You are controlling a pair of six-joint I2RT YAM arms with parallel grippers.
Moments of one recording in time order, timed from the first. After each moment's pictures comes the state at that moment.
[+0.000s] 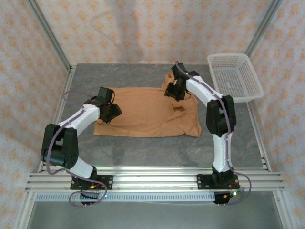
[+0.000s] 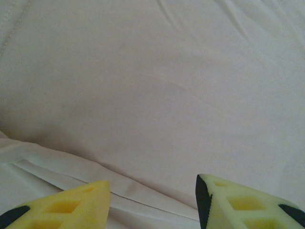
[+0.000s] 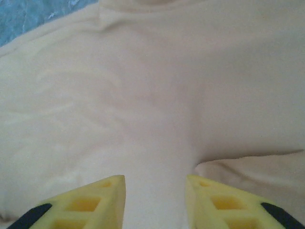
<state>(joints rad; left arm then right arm) -0.15 1.54 0.97 -0.58 0.03 -0.78 0.37 2.15 1.84 -0.88 -0.24 0.69</state>
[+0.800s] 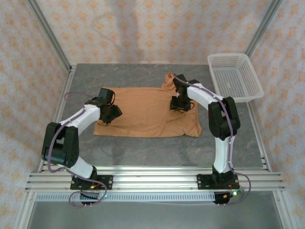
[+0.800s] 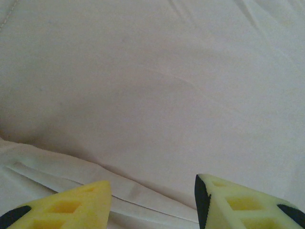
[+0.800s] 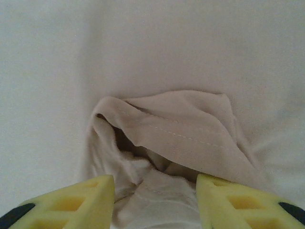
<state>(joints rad) -0.15 1.55 0.96 -0.57 0.04 -0.78 0.38 2.04 1.56 -0.90 -0.10 0.43</state>
